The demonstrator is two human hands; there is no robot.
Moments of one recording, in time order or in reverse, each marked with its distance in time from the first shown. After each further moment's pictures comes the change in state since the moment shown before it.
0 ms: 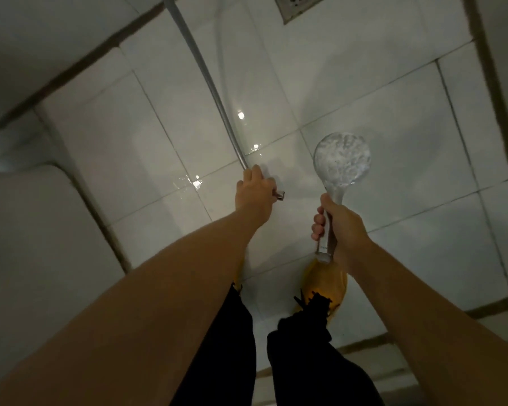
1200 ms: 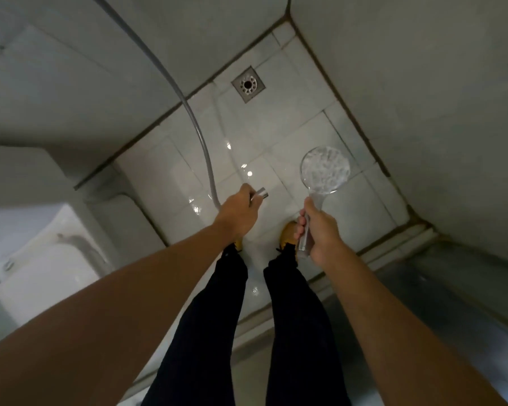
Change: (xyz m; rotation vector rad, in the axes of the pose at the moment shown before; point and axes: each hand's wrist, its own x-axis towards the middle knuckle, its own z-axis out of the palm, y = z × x) left_hand -0.308 0.128 -0.298 -0.528 -0.084 -0.036; right_hand -0.378 -0.059 -0.059 0.205 0.014 -0.035
